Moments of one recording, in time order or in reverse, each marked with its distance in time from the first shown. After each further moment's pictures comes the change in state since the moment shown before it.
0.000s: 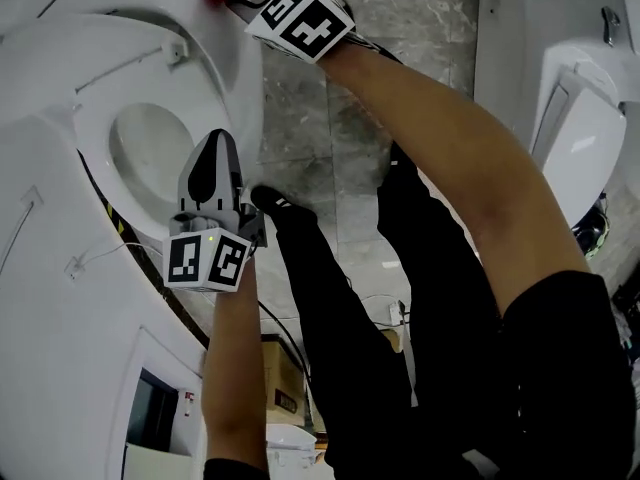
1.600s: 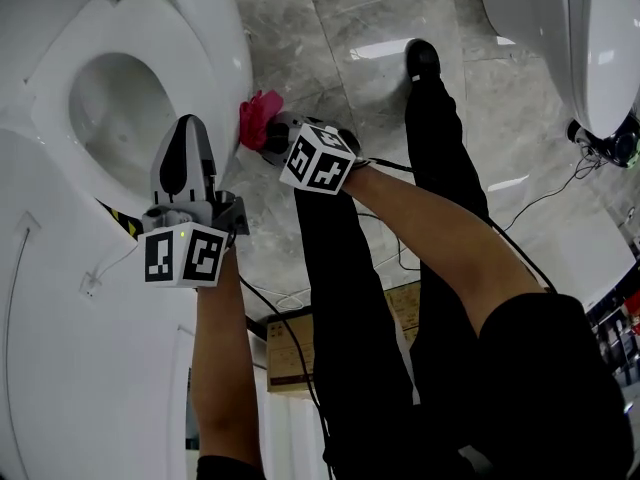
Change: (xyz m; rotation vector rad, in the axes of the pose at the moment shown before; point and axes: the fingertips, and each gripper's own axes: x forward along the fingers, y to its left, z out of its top) left arm -0.070 0.055 -0.078 0.084 0.118 -0.155; right arm -0.035 0.381 -0.223 0.299 0.207 0.263
